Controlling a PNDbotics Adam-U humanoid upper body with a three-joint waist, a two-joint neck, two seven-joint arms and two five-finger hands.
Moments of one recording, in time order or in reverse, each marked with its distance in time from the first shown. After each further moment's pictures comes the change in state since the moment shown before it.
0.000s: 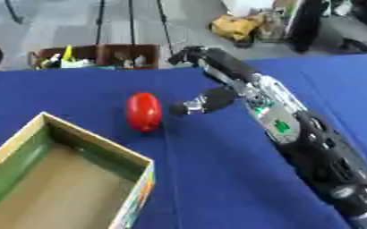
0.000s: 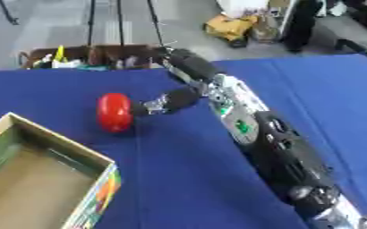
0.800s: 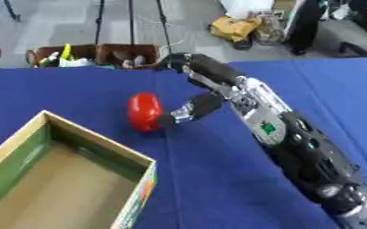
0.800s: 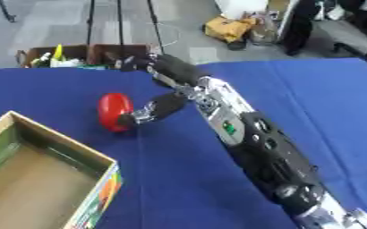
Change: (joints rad) left arm -0.010 0.000 0.000 0.000 0.004 0.010 -0.004; right arm -0.018 0.027 0.027 0.013 -0.007 -0.025 0.049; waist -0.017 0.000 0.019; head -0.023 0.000
